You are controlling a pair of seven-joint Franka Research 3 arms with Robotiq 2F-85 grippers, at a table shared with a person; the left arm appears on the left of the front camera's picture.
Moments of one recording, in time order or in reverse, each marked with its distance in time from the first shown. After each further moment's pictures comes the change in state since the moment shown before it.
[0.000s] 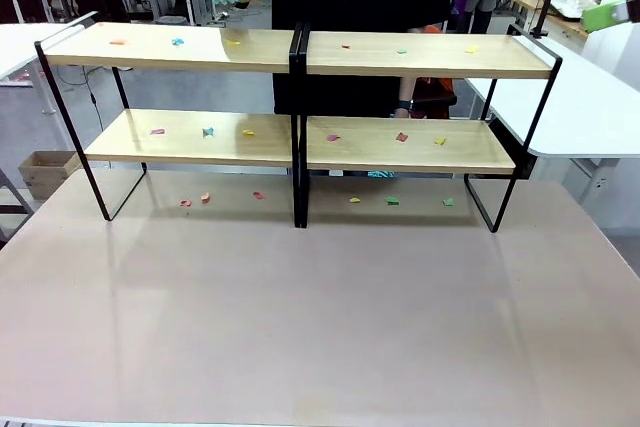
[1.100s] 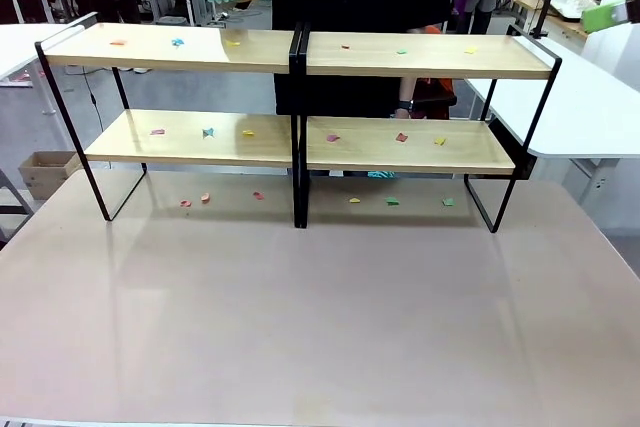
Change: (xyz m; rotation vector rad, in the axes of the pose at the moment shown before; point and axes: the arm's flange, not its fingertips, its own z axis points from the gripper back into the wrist) left arm 0.031 0.022 -0.057 -0.058 0.105 0.219; right arm 0.000 0.000 0.000 -0.001 0.001 -0.001
